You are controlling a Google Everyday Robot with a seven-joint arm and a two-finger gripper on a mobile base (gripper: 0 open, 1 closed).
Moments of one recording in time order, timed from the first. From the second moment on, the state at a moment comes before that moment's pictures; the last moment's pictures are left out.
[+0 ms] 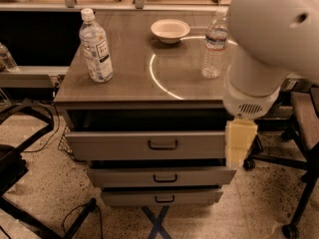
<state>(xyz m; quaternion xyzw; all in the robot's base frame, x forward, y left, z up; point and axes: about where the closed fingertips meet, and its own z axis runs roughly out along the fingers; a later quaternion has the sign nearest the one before) 0.441 -0.164 0.868 -0.64 0.76 -0.08 0.06</state>
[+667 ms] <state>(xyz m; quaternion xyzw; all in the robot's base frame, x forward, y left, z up) 0.436 -0.124 0.768 -0.65 0.76 -0.03 0.03</state>
